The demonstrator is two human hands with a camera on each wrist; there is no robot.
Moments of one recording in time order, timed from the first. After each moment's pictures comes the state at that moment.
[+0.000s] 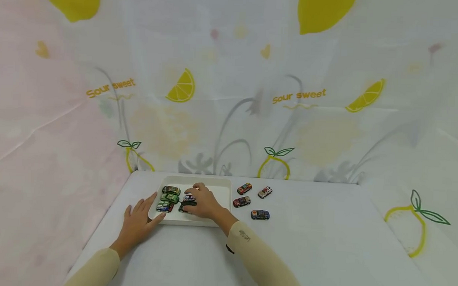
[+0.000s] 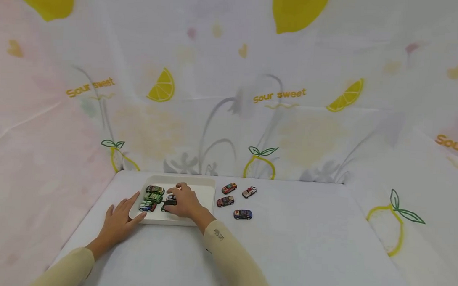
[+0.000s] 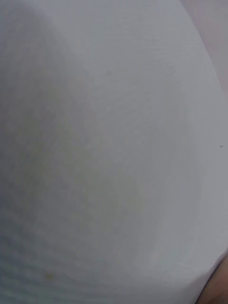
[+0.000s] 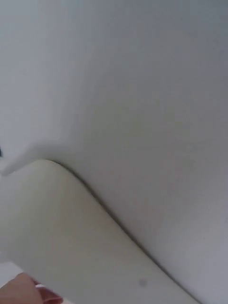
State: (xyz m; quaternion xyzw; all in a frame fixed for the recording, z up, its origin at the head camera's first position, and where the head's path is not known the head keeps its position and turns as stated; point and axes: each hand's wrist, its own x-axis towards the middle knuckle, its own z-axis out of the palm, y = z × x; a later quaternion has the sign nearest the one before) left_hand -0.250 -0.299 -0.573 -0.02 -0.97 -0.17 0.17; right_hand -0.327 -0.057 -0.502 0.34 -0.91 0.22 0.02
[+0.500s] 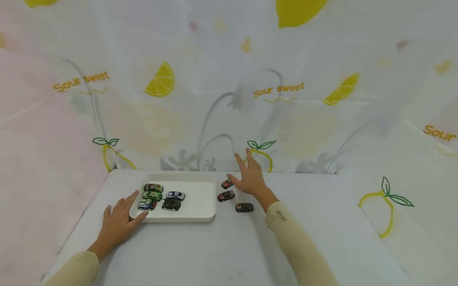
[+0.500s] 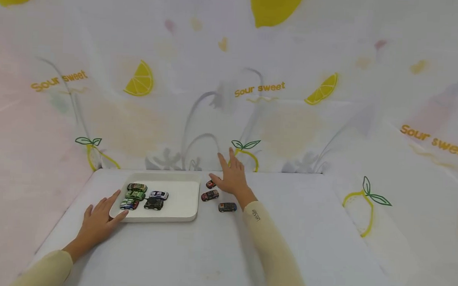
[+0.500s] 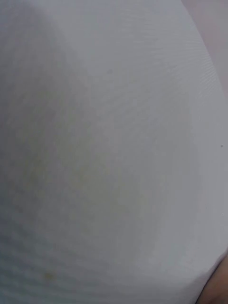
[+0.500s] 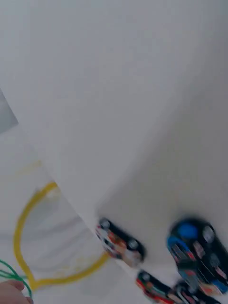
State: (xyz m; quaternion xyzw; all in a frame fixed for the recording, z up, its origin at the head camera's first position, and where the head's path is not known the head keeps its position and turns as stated) left_hand -0.254 -0.302 -0.573 -0.02 -0.97 -0.18 0.15; right_hand -0.384 0.113 -0.476 0.20 -0.96 0.13 0.13
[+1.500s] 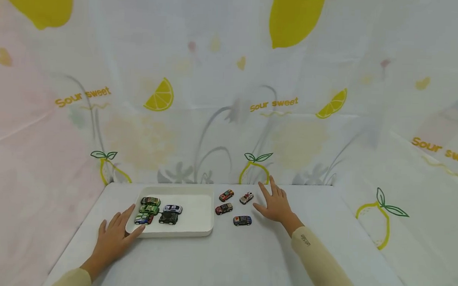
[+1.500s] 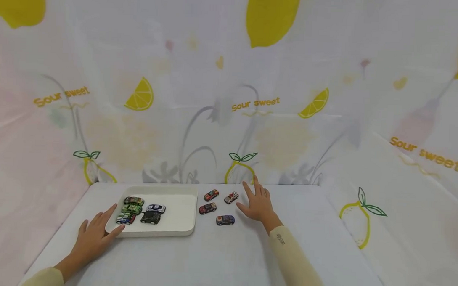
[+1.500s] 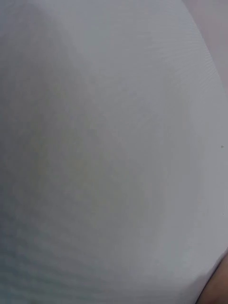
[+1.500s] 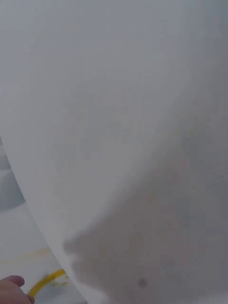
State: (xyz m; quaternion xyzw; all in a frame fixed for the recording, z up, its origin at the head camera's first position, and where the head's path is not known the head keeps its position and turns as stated) left_hand -0.250 -0.303 -0.578 -0.02 -0.97 -0.18 0.17; right_hand -0.365 0.211 -0.521 0.17 -0.98 0.06 0.11
